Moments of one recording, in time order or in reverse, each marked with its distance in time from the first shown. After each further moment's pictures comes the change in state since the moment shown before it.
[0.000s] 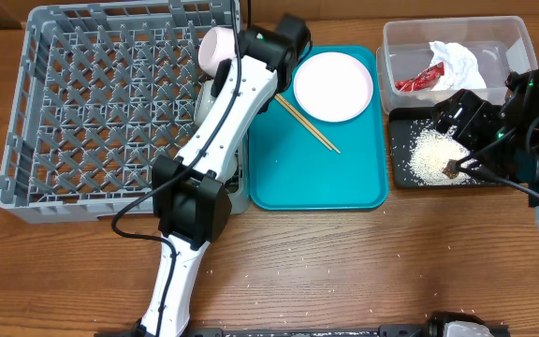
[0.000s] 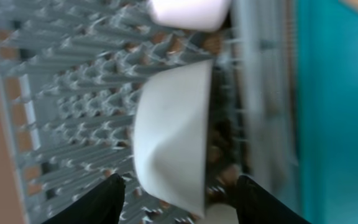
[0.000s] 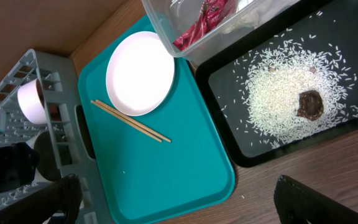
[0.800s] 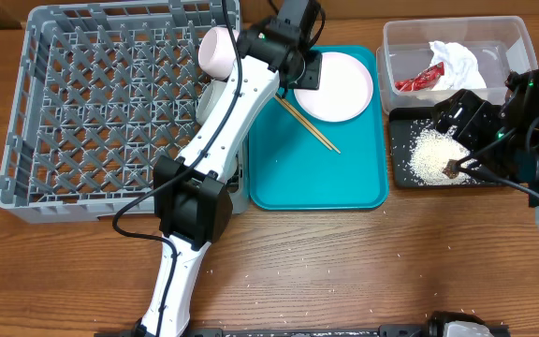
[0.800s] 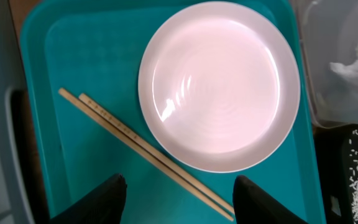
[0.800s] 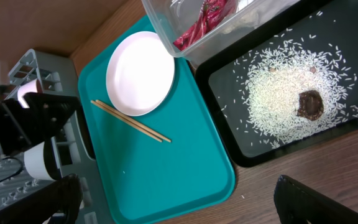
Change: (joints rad) left arm -0.008 0.000 -0.055 0.460 0.629 -0.145; right arm 0.000 0.000 0.000 0.000 0.000 0.000
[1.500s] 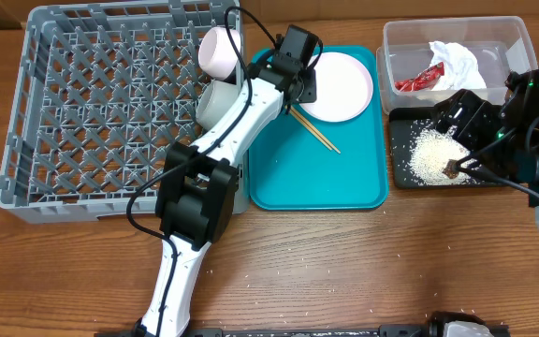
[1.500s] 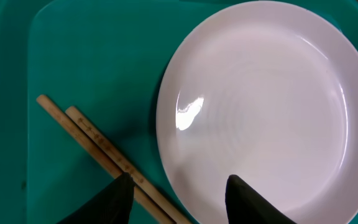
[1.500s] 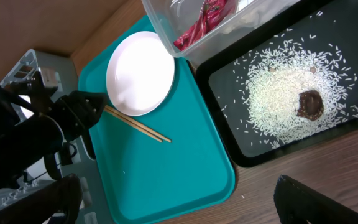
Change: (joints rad) left arm -0.002 0.000 -0.326 0.388 -0.094 -0.097; right arm 0.000 0.000 0.000 0.000 0.000 0.000
